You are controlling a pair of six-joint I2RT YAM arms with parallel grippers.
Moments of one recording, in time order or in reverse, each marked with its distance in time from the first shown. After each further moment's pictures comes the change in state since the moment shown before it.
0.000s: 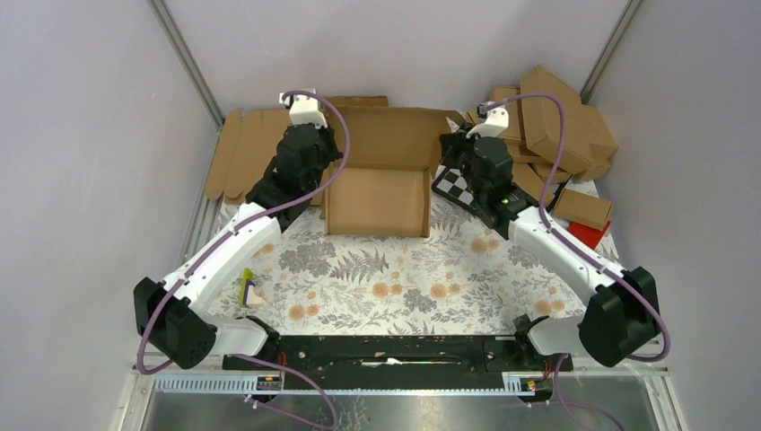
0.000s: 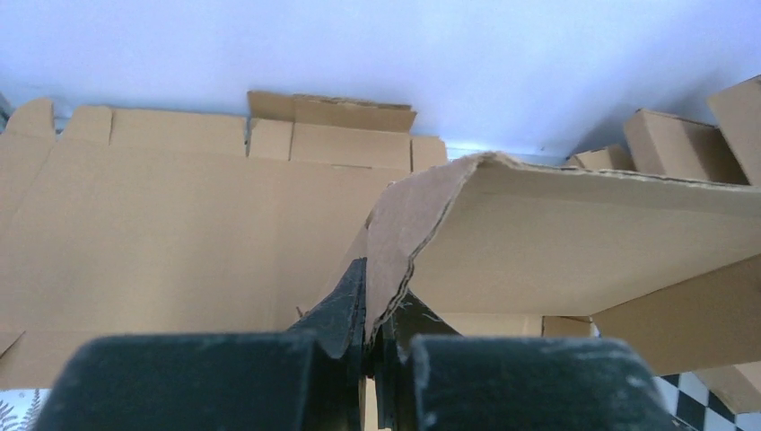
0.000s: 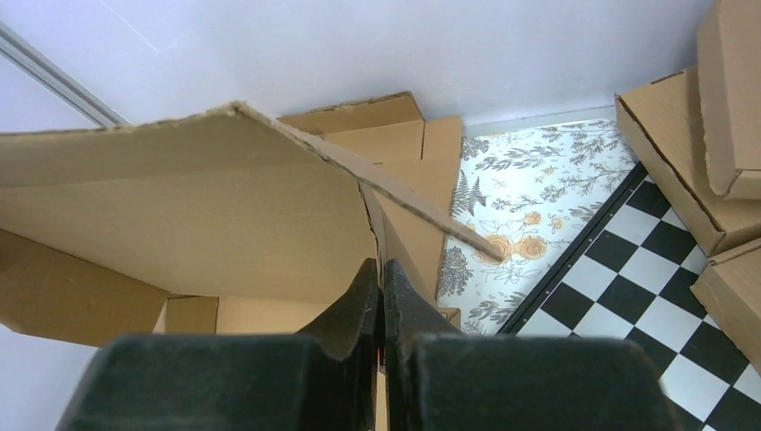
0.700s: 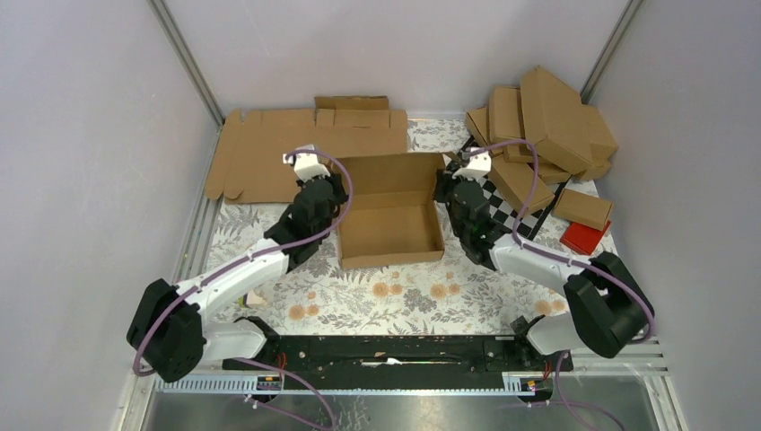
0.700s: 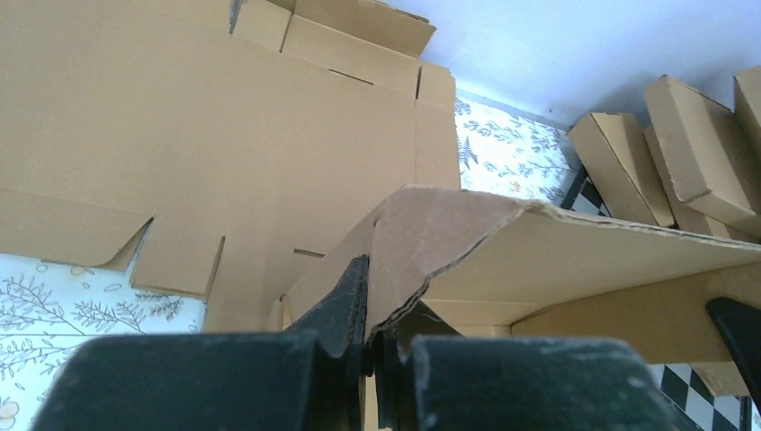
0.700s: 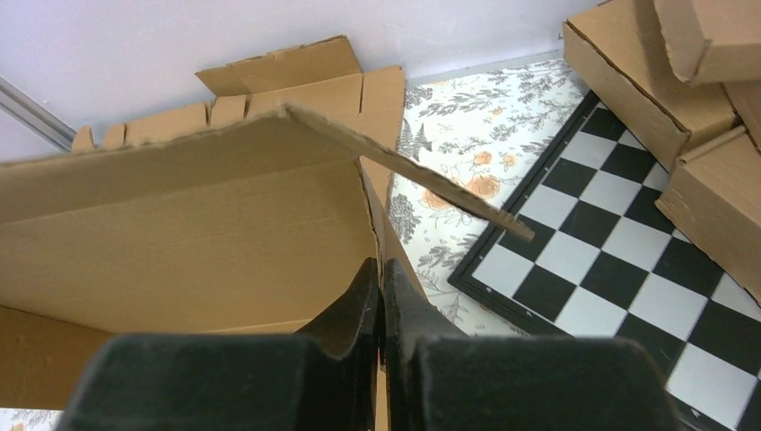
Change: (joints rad) left arm -0.066 -0.071 -0.455 0.295 -0.118 -0.244; right arm 0.137 0.091 -0.311 0.369 0.254 -0.063
